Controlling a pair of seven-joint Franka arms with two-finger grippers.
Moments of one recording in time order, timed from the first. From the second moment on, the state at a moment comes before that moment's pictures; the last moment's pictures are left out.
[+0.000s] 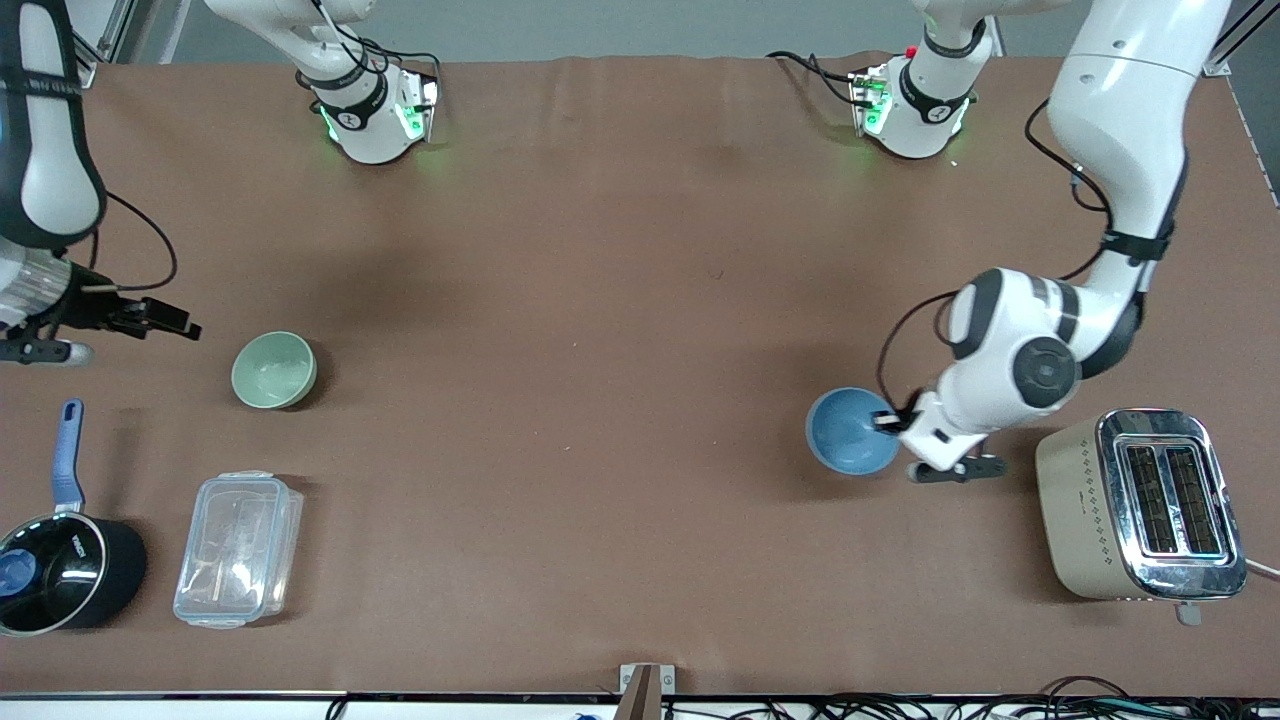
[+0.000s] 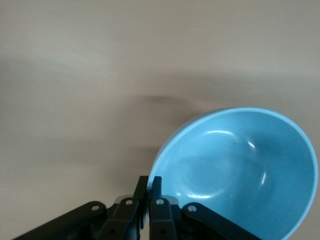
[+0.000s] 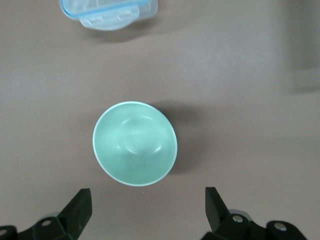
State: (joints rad) left arm 0.01 0.54 -0.34 -1.76 0.06 2.23 -0.44; right arm -0.03 0.12 -0.33 -2.14 0.24 2.14 -0.40
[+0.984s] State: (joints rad) left arm -0.47 0.76 -0.39 -1.58 0.06 2.35 -1.10; right arm -0.05 0.42 -0.34 -2.12 0.55 2.25 -0.66
